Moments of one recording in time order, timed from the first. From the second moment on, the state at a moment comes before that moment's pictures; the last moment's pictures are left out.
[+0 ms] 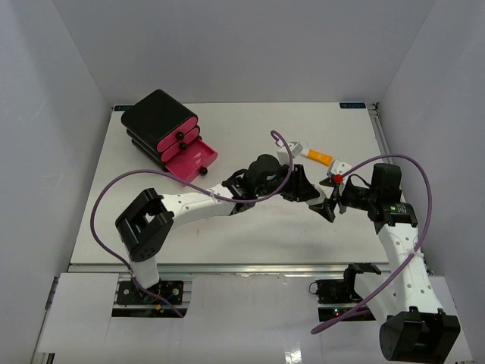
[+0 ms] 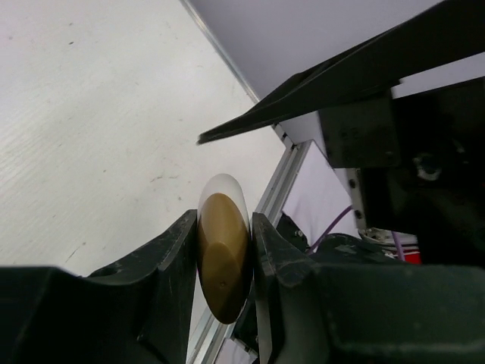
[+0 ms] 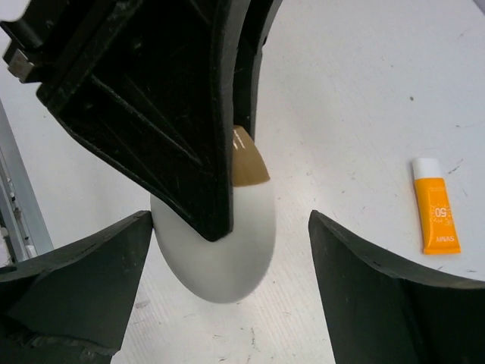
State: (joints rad) left arm -0.99 1.78 1.24 0.31 0.27 -0.72; right arm -0.03 0.84 0.74 -0.59 -0.99 -0.78
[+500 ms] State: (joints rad) left arm -0.80 1.53 1.02 0.10 0.06 -0.61; right arm -0.03 0.81 0.70 -0.53 -0.94 -0.81
